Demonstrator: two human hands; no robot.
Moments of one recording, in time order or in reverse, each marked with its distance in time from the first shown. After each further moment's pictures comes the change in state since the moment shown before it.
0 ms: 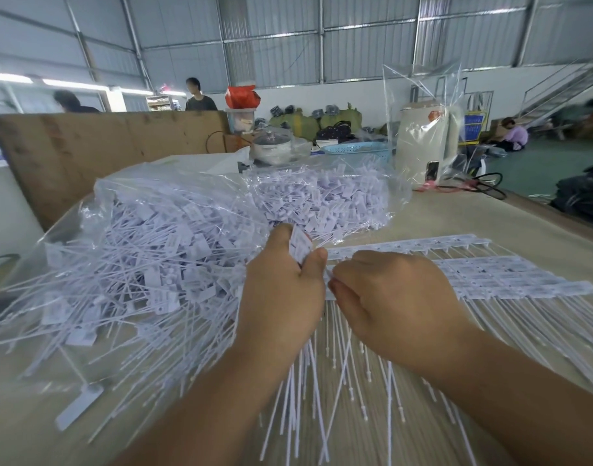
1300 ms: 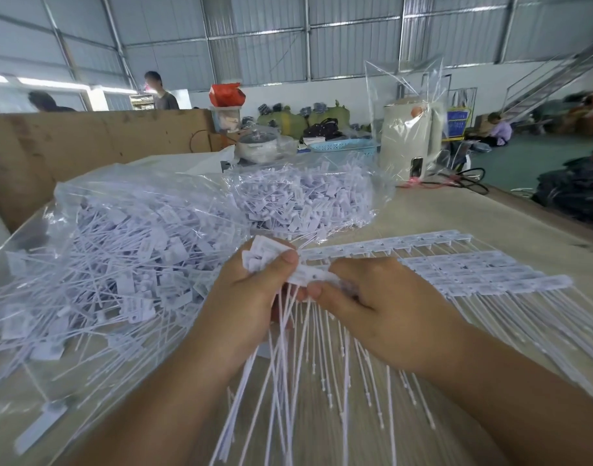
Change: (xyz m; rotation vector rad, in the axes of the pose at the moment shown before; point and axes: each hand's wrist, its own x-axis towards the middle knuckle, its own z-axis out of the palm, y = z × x) left_hand 0.003 -0.007 -0.013 -0.555 -0.228 -0.213; right_hand -0.006 0.015 -0.008 0.398 -0.225 0.192
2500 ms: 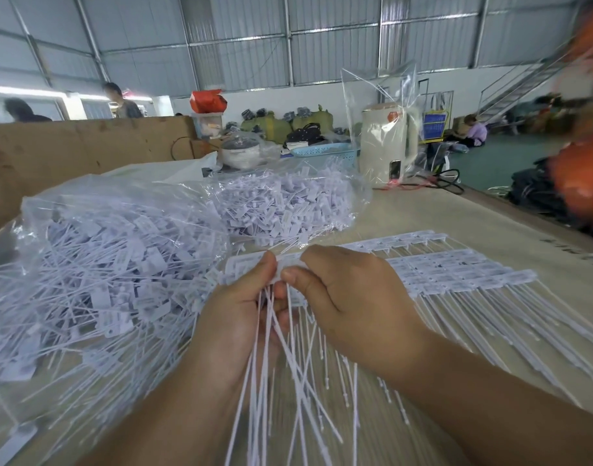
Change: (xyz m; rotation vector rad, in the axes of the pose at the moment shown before) left_hand -0.003 -0.003 0.025 -0.446 0.023 -0.304; right_hand 0.003 -0.009 0.008 -0.048 0.343 -0.135
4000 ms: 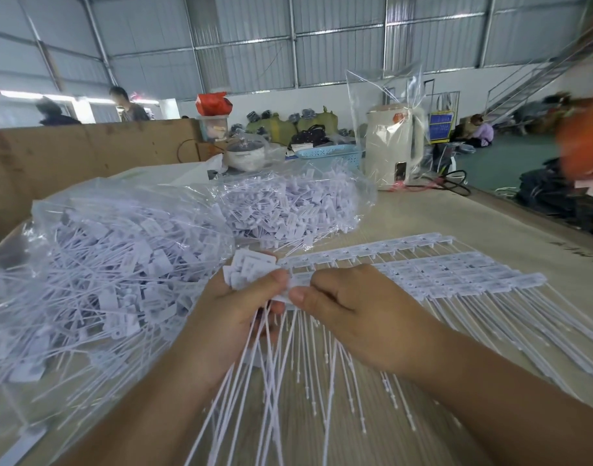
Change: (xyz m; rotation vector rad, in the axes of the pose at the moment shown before) left_hand 0.004 0.013 -0.026 0.422 -0.113 0.226; right_hand -0.003 0.017 -0.005 0.218 -0.357 0.164
